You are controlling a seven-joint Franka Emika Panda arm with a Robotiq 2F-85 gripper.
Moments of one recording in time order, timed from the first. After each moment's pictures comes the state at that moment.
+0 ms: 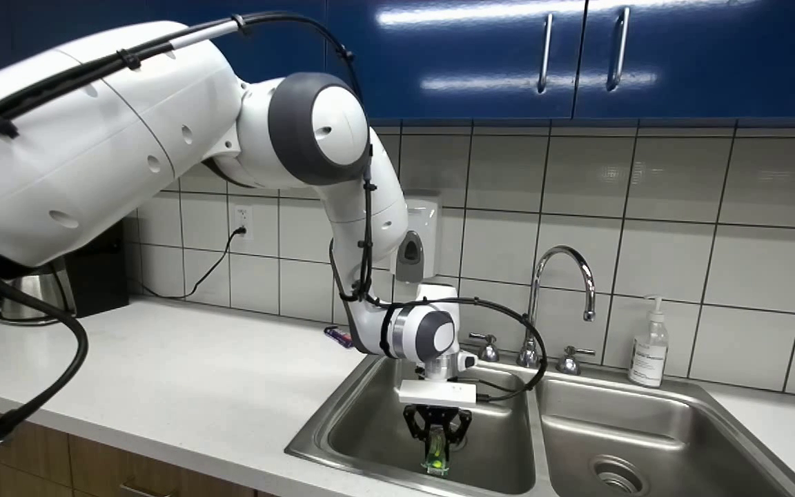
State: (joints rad) arm -0.37 0.87 -0.06 -1.75 -0.14 2.60 -0.44
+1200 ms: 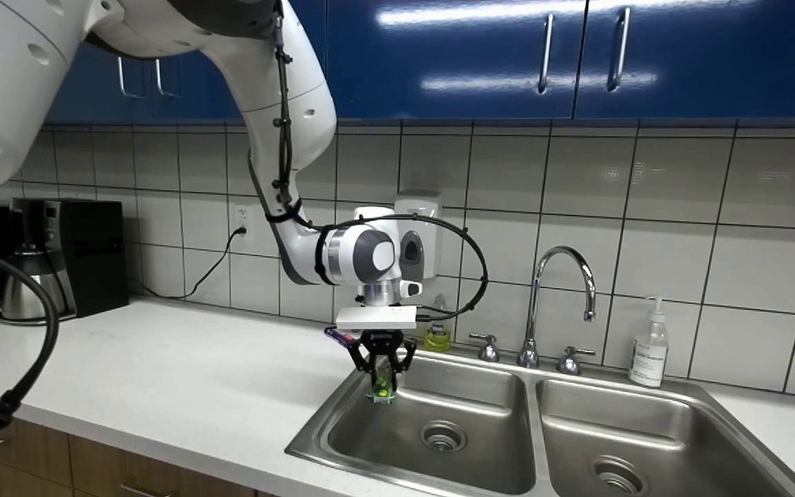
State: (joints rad) arm -0.18 0.41 -0.08 -2.16 -0.15 2.60 -0.37
